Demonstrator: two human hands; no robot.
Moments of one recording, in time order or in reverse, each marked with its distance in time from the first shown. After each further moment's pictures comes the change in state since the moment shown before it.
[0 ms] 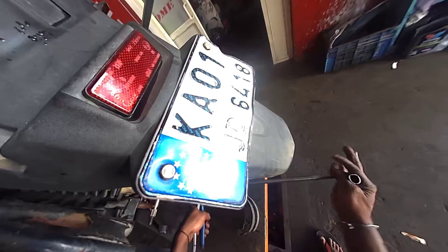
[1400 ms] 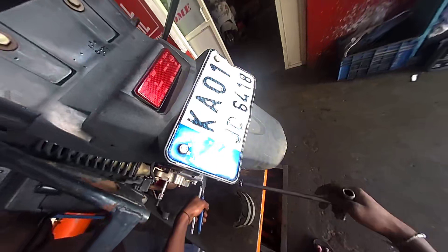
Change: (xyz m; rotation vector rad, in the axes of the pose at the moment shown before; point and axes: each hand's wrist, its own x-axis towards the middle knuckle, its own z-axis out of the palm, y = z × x) left_hand 0.001 0.006 0.002 0.057 0.001 -0.033; right_hand 0.039 -0.043 -0.065 -0.372 -0.913 0.505
